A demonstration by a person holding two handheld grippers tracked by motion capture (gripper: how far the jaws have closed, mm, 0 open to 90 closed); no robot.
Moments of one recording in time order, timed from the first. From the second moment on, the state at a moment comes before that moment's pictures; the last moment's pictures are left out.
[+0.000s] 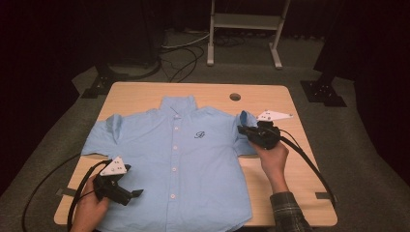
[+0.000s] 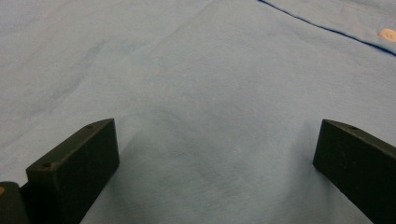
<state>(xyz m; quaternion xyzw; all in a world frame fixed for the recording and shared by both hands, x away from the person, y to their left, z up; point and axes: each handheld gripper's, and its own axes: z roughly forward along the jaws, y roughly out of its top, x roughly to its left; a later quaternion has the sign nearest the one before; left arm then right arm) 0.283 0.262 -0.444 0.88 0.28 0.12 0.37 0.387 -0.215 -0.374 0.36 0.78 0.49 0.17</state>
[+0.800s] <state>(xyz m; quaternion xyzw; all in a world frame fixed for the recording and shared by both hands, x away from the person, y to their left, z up) 0.284 0.262 -0.444 0.88 0.28 0.12 0.37 0.412 -0.135 -0.359 0.31 0.78 0.52 0.12</state>
